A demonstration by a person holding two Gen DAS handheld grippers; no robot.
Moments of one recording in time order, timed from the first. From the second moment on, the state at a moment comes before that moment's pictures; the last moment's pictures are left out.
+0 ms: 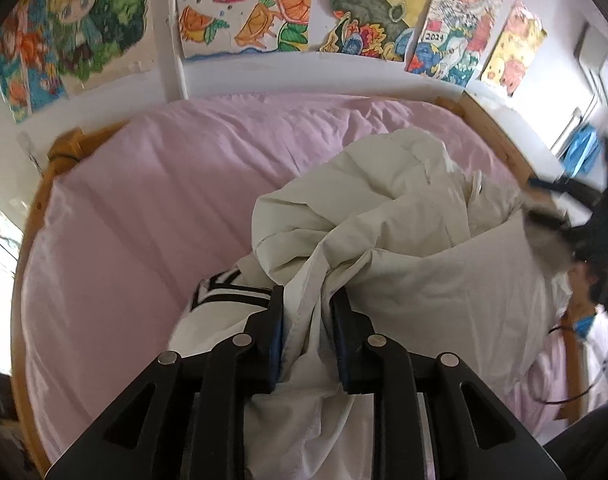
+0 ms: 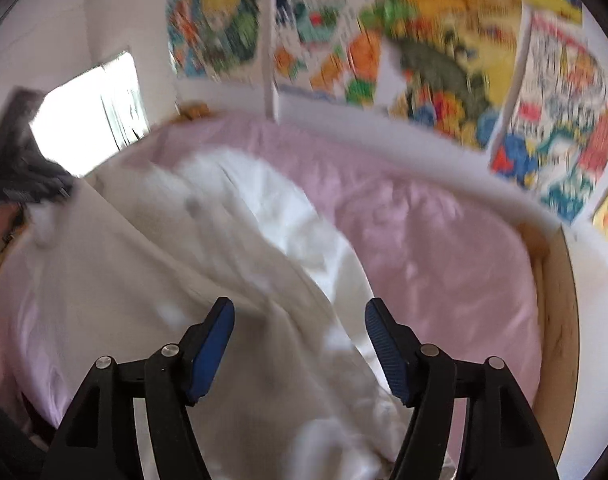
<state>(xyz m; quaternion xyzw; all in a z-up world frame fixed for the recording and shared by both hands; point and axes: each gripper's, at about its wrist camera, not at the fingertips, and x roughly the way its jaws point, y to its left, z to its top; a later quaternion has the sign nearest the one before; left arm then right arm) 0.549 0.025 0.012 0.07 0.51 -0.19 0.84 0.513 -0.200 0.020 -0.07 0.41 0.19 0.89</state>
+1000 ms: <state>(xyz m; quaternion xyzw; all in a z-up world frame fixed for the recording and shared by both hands) 0.497 -0.001 0.000 0.17 0.39 -0.21 0.88 0.586 -0.158 -0.024 -0.10 0.49 0.23 0.83</state>
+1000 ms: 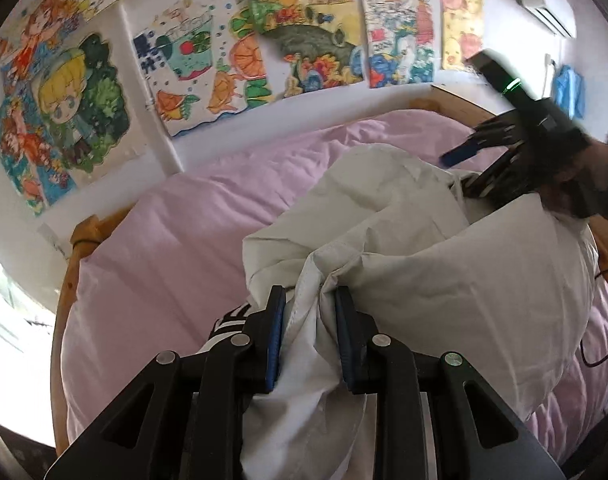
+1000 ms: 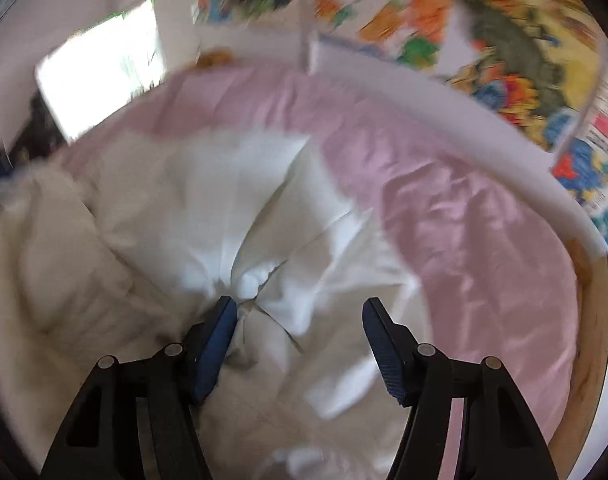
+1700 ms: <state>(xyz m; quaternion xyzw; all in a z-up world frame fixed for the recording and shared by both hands) 0.468 0.006 0.068 0.11 0.26 -0.17 0.94 0.548 -0.236 0.051 0.01 0.47 0.33 0.82</state>
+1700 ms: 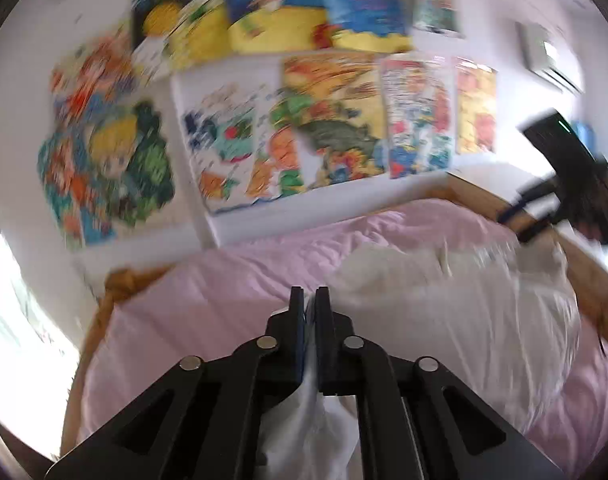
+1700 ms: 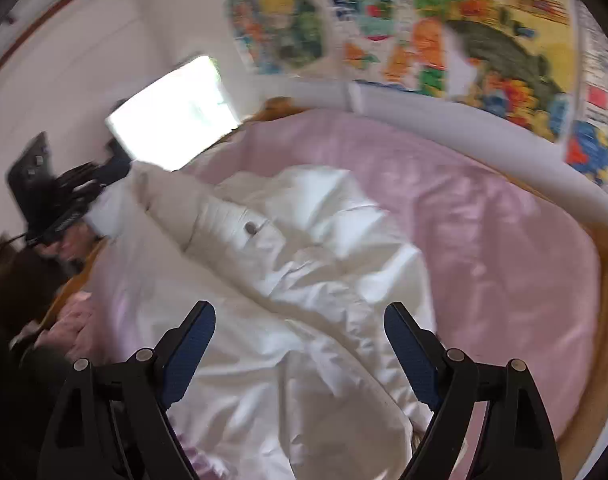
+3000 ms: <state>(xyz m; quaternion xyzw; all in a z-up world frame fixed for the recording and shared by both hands) 0.543 0.019 -0.019 0.04 0.36 -0.11 0.93 0.456 -0.201 0.011 -0.05 0.29 0.09 0.95</state>
